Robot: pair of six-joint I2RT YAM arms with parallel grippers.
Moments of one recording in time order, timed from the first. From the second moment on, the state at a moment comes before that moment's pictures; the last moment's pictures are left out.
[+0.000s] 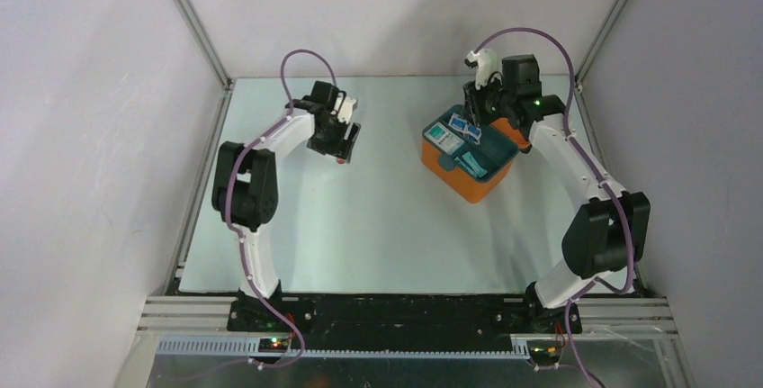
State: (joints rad) left arm -0.27 1.97 1.53 -0.69 0.09 0.09; right arm 0.23 1.61 1.49 -0.49 -0.33 -0.22
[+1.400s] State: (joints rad) left arm -0.31 2.19 1.72 -0.75 -0.02 0.13; right arm 0.21 1.55 1.43 -0.52 -0.37 -0.21
